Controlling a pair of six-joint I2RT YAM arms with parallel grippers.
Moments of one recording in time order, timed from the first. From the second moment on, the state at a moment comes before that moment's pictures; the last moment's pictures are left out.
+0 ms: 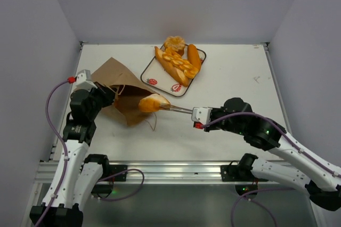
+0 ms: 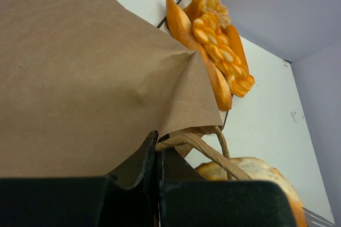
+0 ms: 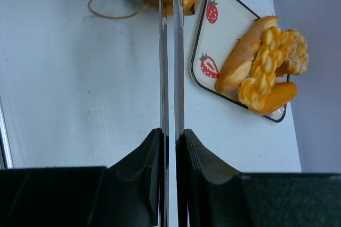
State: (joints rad) left arm -0.05 0.67 0.63 -0.22 0.13 -0.58; right arm 0.93 0.81 0.94 -0.66 -0.03 -0.69
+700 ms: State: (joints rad) left arm -0.05 0.75 0.71 -0.26 -0.03 -0.41; right arm 0.77 0.84 1.07 -0.69 -0.01 -0.59
